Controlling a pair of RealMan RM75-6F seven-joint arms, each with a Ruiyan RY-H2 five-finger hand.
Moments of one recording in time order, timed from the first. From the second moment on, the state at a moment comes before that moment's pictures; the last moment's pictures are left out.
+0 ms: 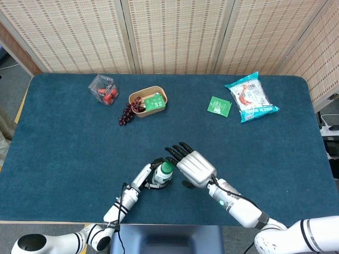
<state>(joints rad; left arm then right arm) -0.66 -2.00 -0.13 -1.09 1.45 1.00 -0.87 0.95 -1.16 0.07 -2.16 -0.93 1.00 -0.66</state>
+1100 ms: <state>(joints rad) -0.69 -1.95 -0.11 -1.12 1.45 0.90 -0.94 0.93 -1.18 0.02 -2.24 -1.09 1.02 -0.71</state>
